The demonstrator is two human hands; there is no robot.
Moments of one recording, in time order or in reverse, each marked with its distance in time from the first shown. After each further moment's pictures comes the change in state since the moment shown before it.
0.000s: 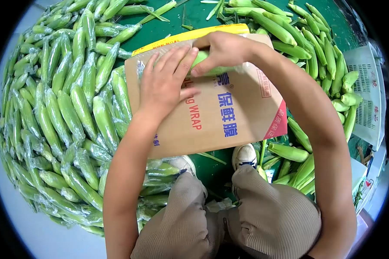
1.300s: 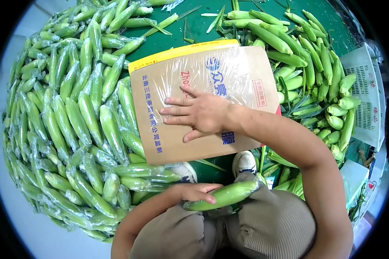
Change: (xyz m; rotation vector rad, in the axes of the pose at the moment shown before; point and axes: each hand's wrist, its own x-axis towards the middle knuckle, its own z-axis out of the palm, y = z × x) left_hand -0.190 0.140 -0.003 -2.125 -1.424 -0.750; right_hand -0.009 0.003 0.133 -0.565 0.130 -0.683
